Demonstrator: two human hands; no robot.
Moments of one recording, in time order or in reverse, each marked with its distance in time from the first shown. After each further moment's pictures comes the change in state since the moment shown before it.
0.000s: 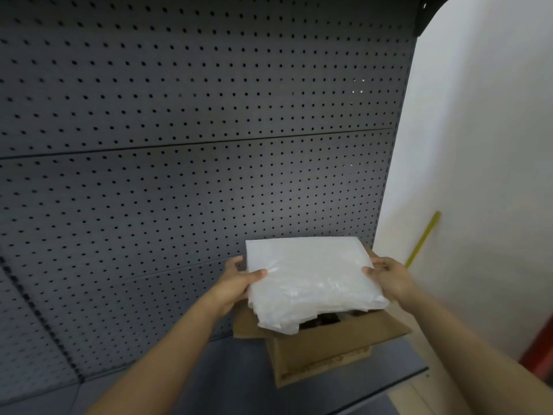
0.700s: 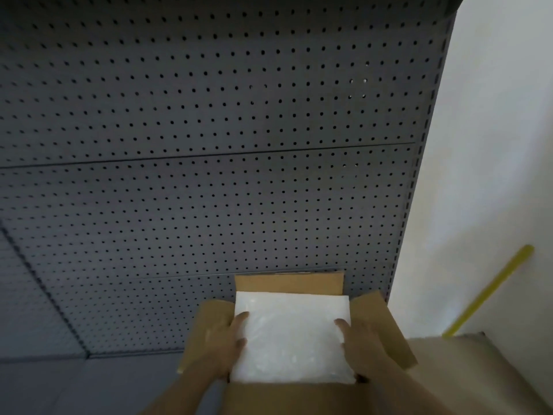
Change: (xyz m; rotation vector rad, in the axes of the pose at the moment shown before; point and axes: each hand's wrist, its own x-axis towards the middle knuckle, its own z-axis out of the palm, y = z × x) left_hand 0.045 -0.071 0.083 1.250 0.301 -0.113; right_hand 0.112 0.068 0.013 -1.150 -0.479 -0.411
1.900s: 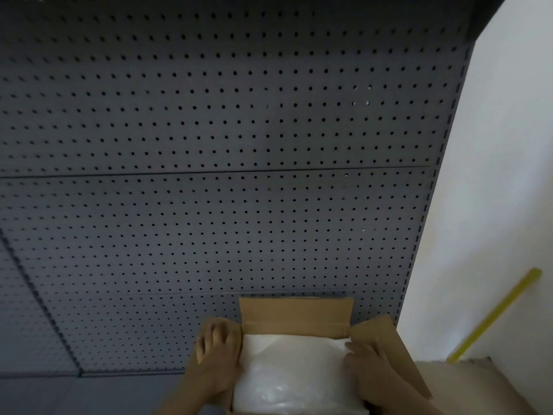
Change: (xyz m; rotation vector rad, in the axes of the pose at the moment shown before) left_hand 0.019 -0.013 -0.003 0.107 -0.092 -0.158; right_hand 0.021 0.015 0.003 -0.220 0.084 -0.226
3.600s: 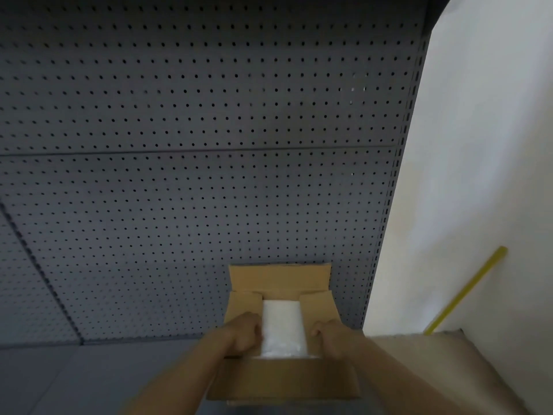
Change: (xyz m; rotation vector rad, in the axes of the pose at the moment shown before) left_hand -0.029 0.051 -0.001 -0.174 -0.247 0.346; right_hand -0.042 -0.044 -0.031 0.315 -0.248 0.029
